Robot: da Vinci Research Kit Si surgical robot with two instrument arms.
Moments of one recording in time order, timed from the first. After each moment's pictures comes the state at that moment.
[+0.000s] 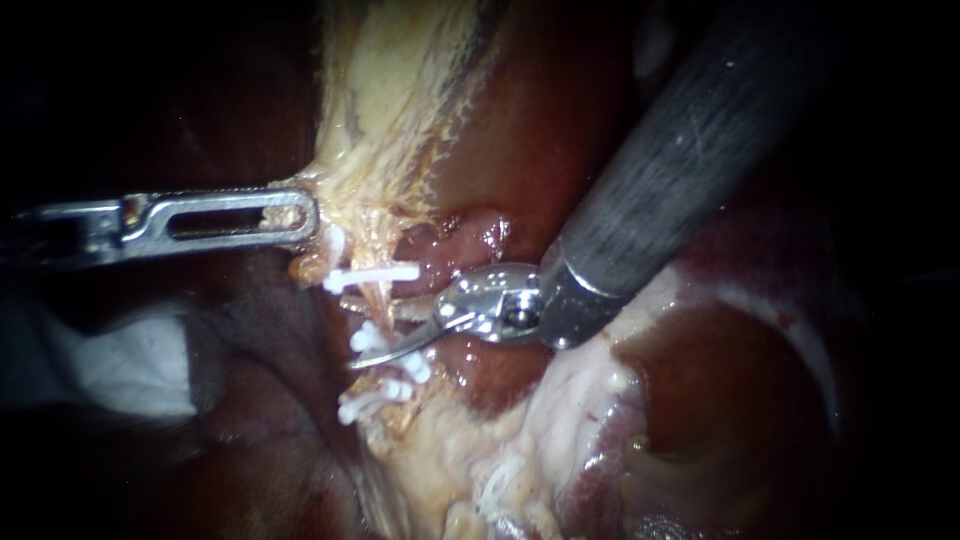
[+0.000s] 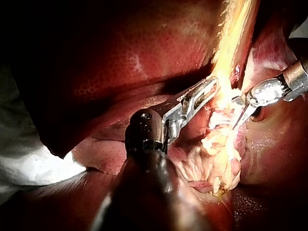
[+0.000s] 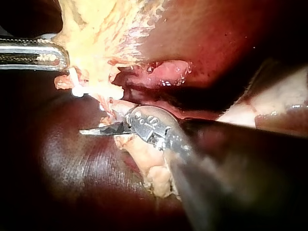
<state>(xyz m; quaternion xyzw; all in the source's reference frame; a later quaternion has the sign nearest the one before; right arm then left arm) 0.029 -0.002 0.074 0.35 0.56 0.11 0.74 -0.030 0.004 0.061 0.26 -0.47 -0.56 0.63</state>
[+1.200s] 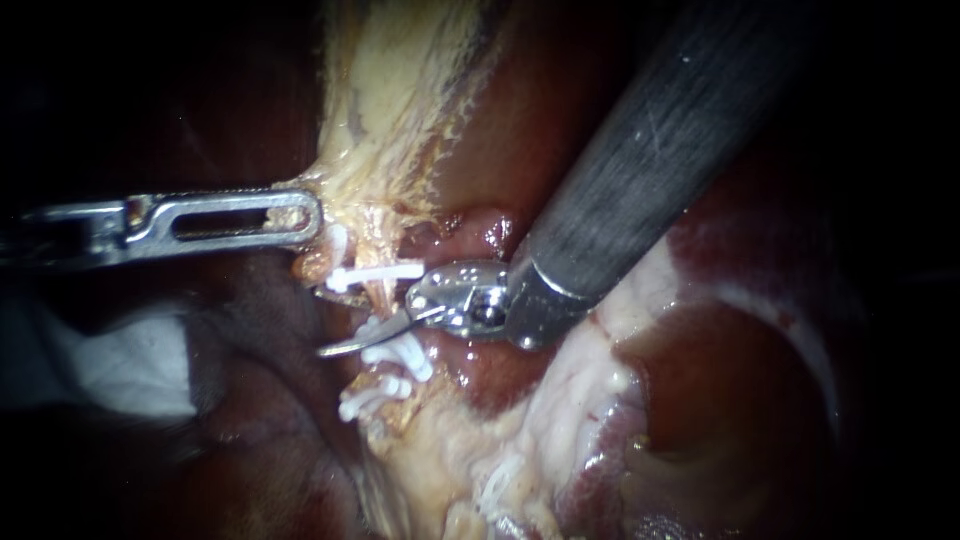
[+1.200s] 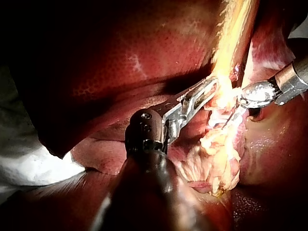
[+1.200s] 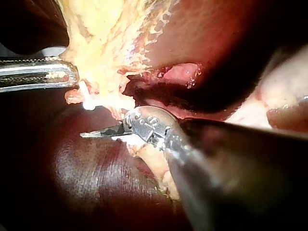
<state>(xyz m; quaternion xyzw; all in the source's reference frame) 0.031 -0.002 0.075 0.35 0.55 0.13 0.75 -0.031 0.004 0.061 0.26 -0.47 -0.56 0.63</state>
